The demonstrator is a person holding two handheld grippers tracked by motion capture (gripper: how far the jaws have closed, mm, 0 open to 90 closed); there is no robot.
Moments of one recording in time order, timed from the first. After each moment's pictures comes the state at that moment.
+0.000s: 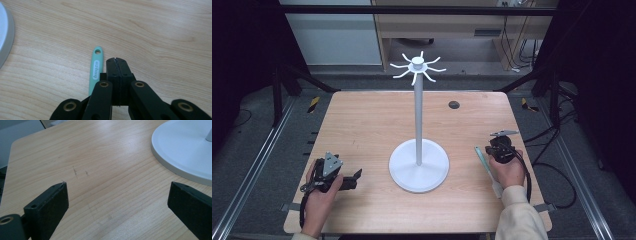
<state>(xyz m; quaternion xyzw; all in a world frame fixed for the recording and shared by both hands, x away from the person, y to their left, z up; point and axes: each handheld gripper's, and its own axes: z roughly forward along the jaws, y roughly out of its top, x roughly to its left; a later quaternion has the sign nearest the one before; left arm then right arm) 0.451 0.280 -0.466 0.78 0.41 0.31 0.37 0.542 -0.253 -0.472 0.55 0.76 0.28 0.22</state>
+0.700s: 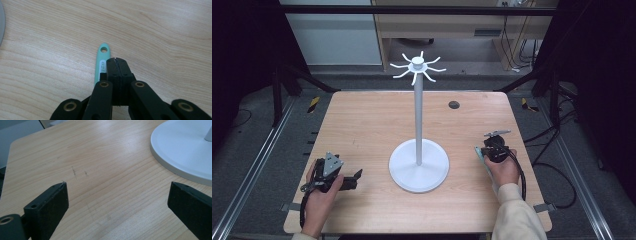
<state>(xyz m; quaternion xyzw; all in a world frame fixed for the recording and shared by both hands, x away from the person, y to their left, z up) 0.451 0.279 -0.466 0.78 0.40 0.31 0.37 0.553 -0.240 -0.485 0.55 0.77 0.26 0.20</state>
